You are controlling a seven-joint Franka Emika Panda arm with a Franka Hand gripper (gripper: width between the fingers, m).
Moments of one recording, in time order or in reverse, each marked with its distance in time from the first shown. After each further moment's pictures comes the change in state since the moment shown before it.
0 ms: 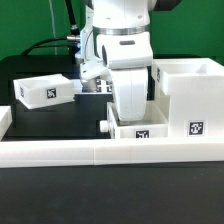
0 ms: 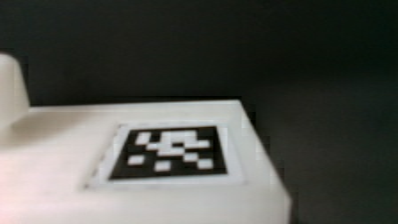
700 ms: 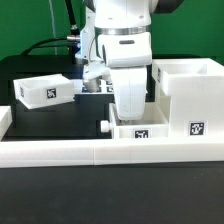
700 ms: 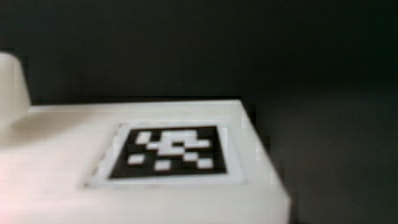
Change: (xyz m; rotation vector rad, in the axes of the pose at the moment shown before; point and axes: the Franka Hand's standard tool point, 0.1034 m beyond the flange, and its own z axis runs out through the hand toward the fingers) arm 0.004 0.001 0.003 -0.055 0.006 0.030
